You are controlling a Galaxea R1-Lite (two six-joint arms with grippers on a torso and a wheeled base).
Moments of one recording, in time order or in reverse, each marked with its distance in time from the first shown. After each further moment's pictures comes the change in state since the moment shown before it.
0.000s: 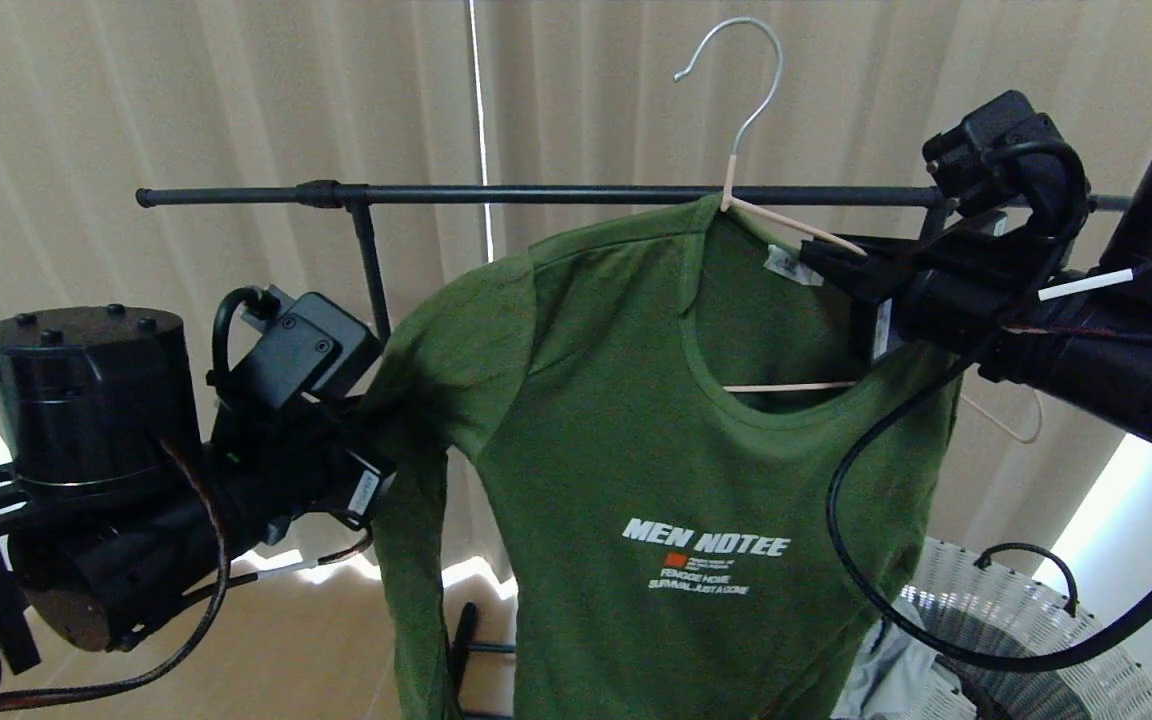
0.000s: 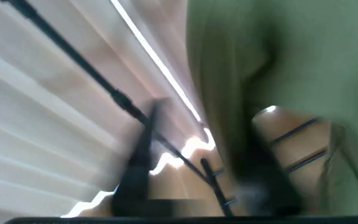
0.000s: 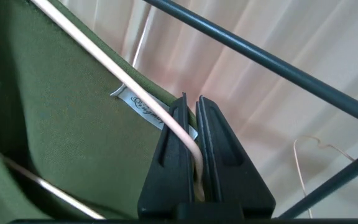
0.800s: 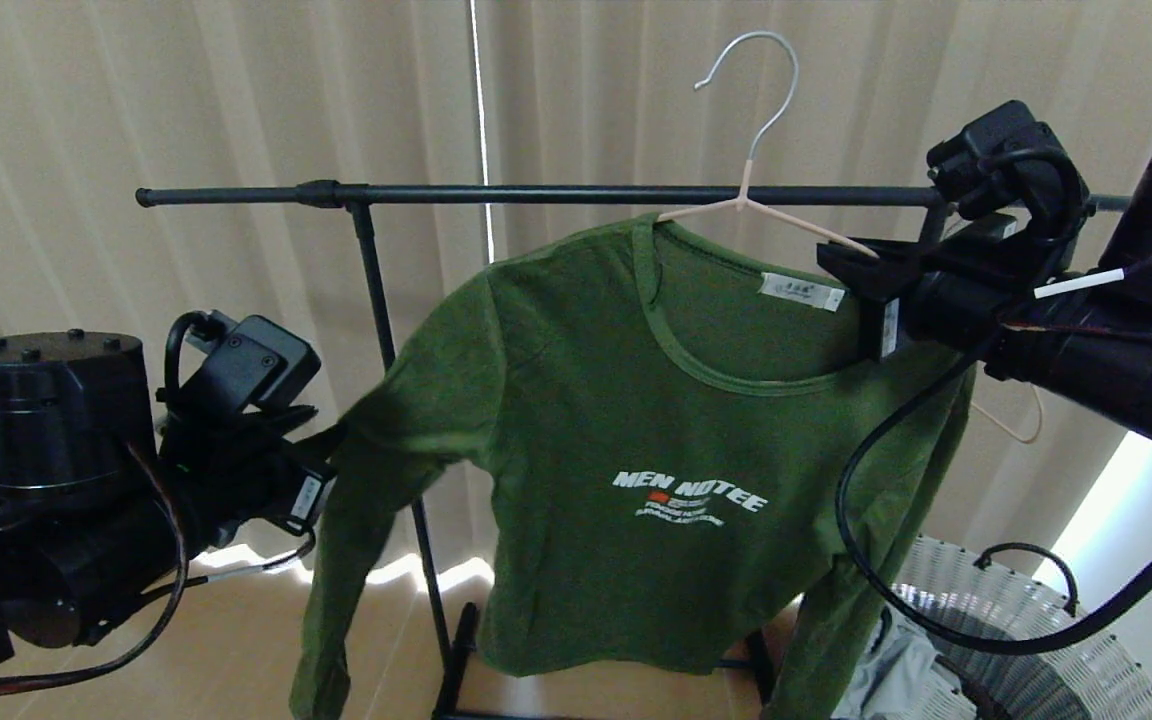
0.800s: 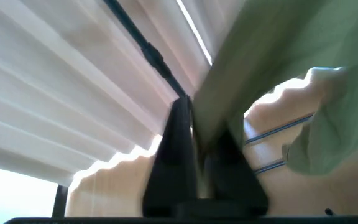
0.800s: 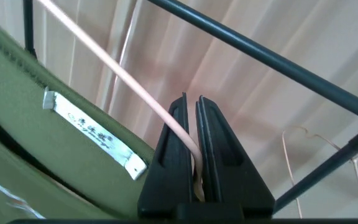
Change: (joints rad) left arm 0.139 -0.006 0.060 0.000 0.000 -0.004; right arm -0.039 0.010 0.002 0.004 -0.011 -0.004
